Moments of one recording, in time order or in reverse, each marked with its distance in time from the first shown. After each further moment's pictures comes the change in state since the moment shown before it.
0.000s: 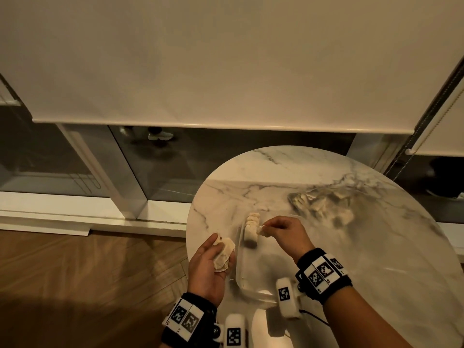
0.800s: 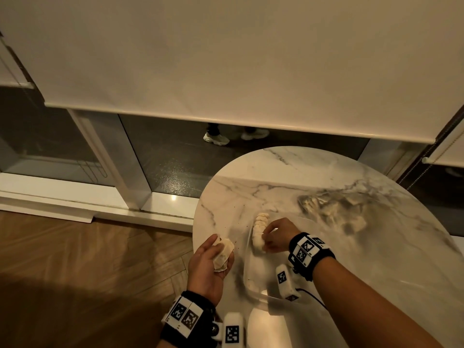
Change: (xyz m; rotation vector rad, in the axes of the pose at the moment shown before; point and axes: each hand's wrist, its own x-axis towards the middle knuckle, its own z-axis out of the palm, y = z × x) left_hand 0.015 0.008 -0.022 -0.028 0.044 -0.002; right_hand 0.052 0.012 0.031 -0.239 -0.239 0.376
